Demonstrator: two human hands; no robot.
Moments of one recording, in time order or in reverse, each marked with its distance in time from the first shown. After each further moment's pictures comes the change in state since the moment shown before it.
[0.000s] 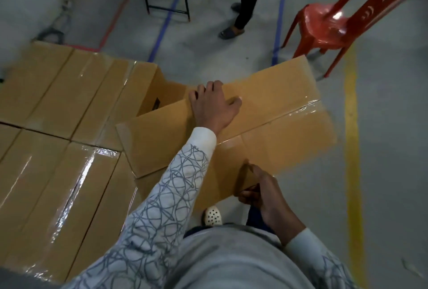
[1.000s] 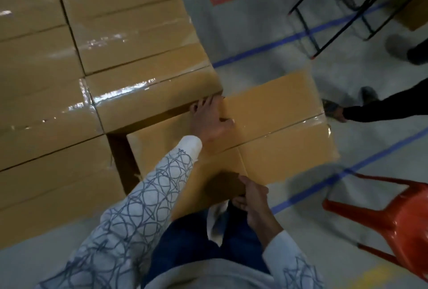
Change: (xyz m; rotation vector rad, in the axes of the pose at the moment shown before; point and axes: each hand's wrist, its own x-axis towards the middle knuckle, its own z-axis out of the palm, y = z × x) left_hand 0.344 -0.187 0.044 -0.371 0.100 -0.768; right_hand 0.307 -0.334 0.266 -0.849 -0.254 0.060
